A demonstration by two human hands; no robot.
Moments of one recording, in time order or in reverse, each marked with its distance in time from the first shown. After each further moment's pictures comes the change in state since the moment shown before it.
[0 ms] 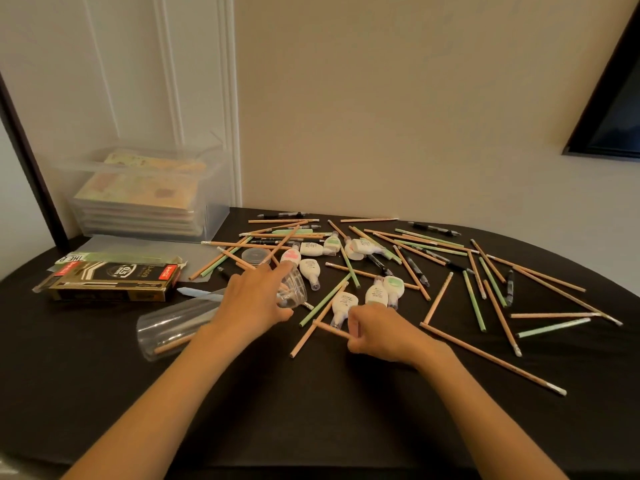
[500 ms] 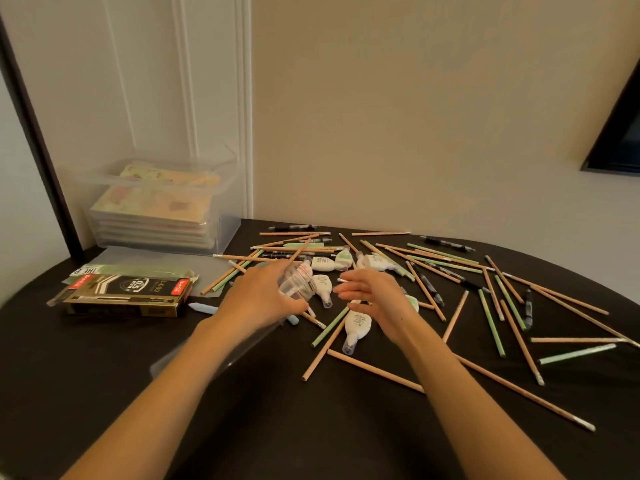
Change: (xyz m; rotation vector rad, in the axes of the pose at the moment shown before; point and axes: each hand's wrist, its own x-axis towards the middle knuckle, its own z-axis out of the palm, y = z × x) left_hand 0.016 -0.014 -0.025 -0.346 -0.007 -0.072; right_hand 0.041 -0.031 -0.032 1.197 0.278 0.150
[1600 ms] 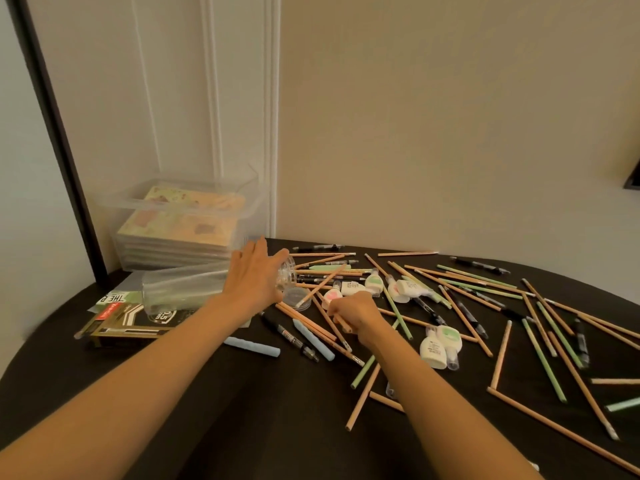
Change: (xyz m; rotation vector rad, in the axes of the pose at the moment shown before) left_hand 0.084 -0.070 -0.029 0.597 0.168 0.048; right_hand 0.087 0.007 0.079 -0.348 0.139 0.183
